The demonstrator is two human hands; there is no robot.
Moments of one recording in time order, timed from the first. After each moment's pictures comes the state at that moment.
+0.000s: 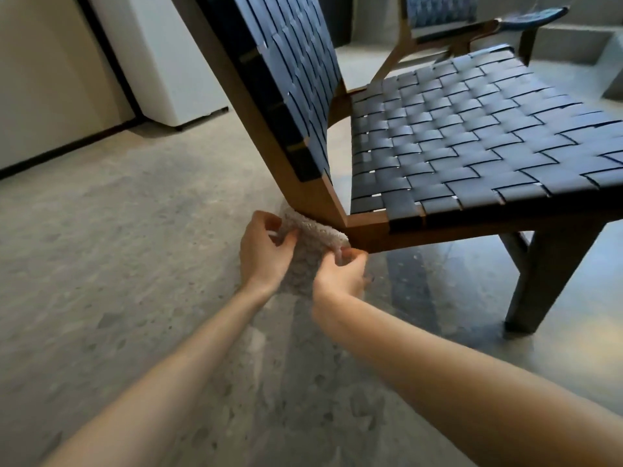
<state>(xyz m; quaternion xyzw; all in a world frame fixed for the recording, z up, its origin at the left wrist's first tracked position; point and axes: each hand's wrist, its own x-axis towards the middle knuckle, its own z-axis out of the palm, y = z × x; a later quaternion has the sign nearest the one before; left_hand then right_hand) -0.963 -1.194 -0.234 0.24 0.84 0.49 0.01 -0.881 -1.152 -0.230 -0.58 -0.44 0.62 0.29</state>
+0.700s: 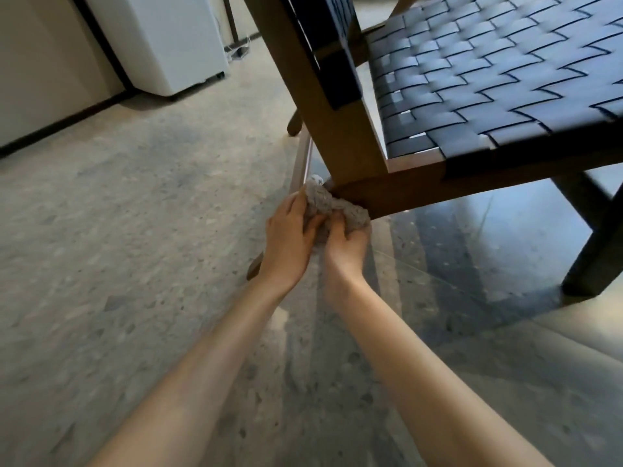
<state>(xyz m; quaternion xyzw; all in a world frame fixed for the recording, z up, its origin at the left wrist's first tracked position) -0.985 -1.202 -0.298 0.43 0.82 0.38 -0.01 -0.925 -1.161 -0.300 -0.41 -0.43 0.71 0.38</state>
